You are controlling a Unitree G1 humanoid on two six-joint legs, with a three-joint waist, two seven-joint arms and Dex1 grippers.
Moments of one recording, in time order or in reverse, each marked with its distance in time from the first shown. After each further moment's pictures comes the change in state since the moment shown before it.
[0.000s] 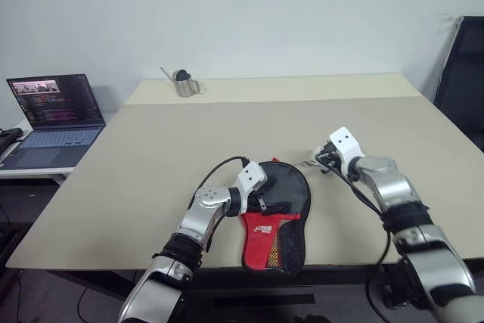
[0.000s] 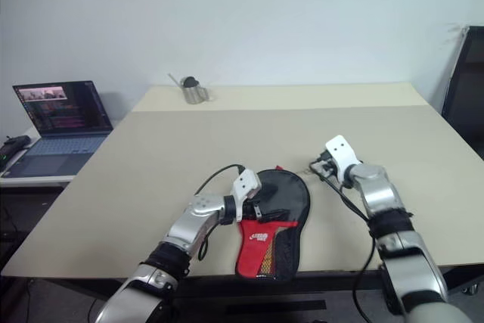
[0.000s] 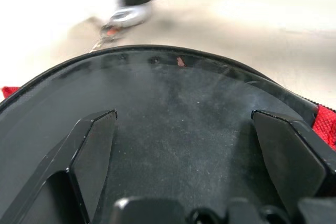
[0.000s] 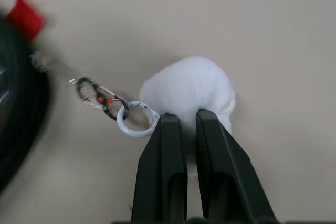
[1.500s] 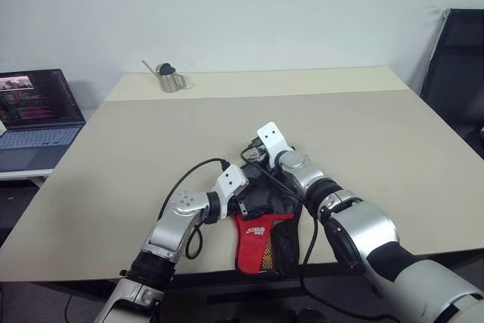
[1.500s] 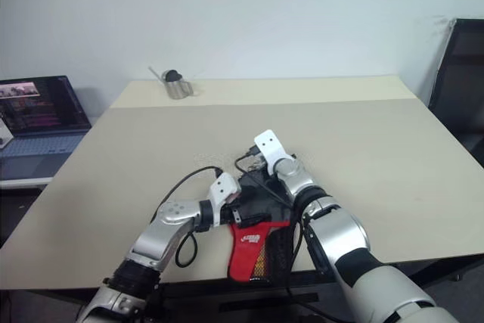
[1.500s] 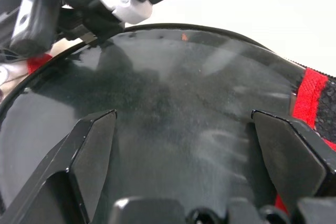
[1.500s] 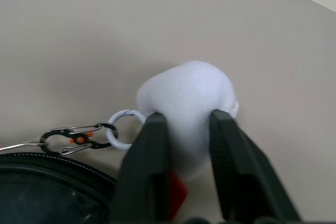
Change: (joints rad) left arm 0.149 0.152 0.017 -0.370 -0.031 0.190 0.023; right arm -0.529 0.509 0.004 0.987 -0.068 -0.546 -0.493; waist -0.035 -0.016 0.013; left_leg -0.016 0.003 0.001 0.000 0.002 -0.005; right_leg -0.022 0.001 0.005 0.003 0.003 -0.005
